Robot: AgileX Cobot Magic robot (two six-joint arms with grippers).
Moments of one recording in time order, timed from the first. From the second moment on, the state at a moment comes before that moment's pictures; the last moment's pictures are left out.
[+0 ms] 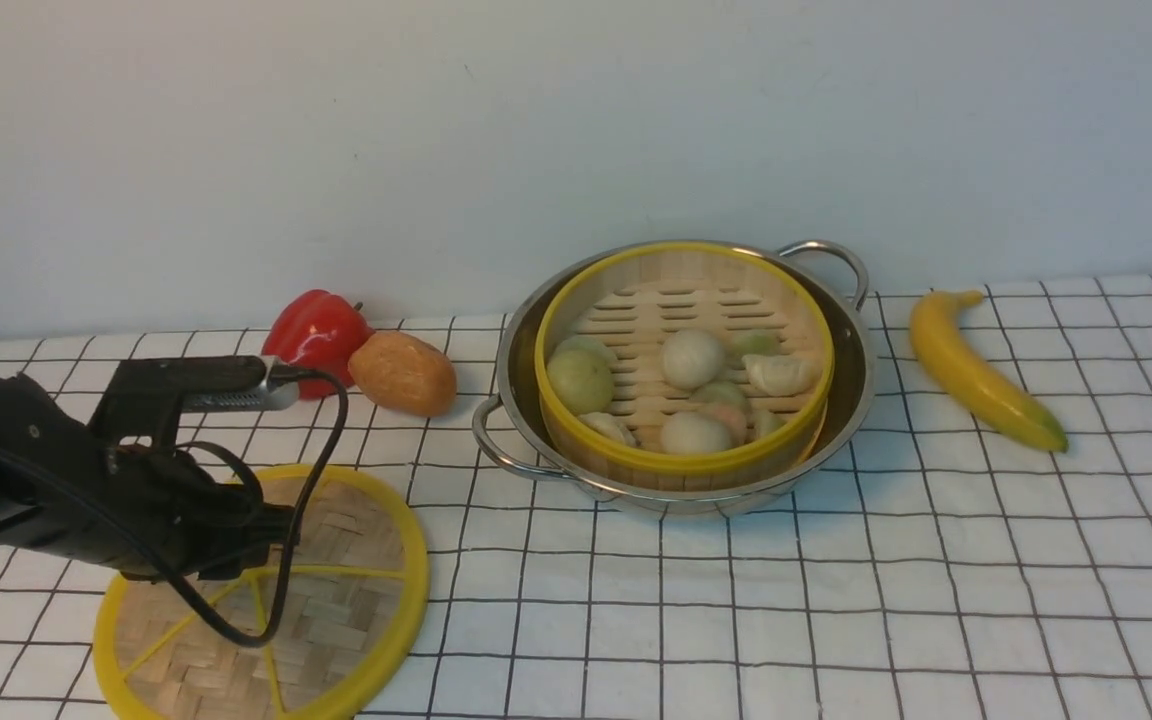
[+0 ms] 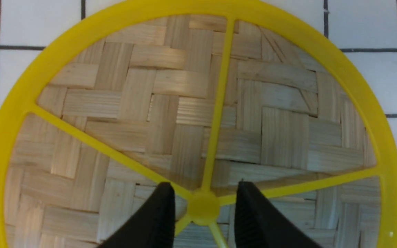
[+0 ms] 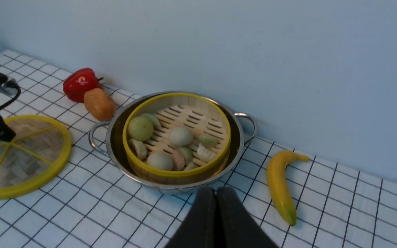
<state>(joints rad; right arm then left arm) 0.25 0.63 -1.28 0.16 1.24 -0.08 0.03 1.63 -0.81 -0.33 0.41 0.34</state>
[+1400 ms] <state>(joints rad) 0.25 0.59 -1.25 0.18 1.24 -0.06 -0.46 1.90 -1.71 0.03 0.80 0.03</state>
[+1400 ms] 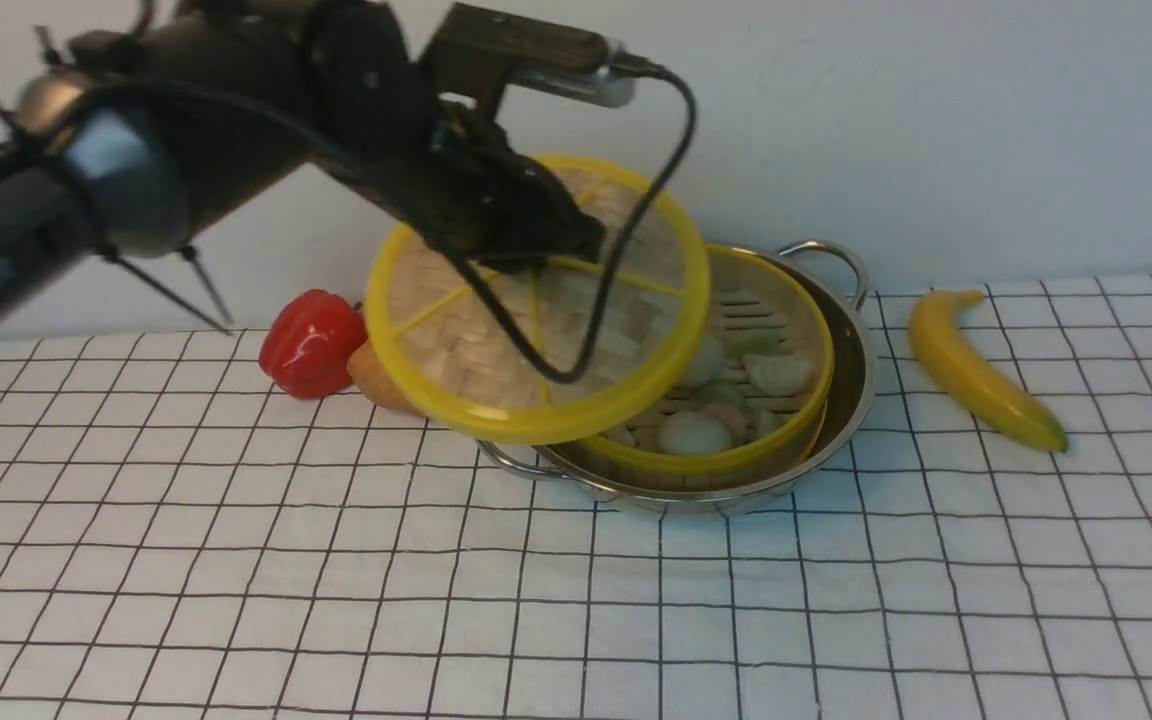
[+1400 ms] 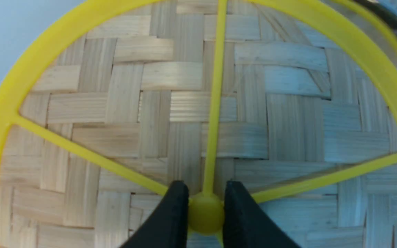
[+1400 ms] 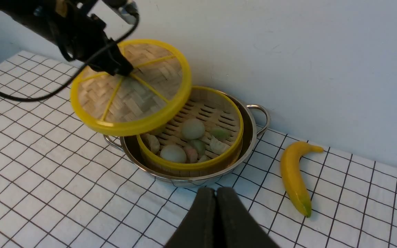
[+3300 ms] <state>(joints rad) 0.25 0.59 -1.25 0.23 1.24 -0.03 -0.58 2.20 -1.95 0.17 0.73 -0.02</state>
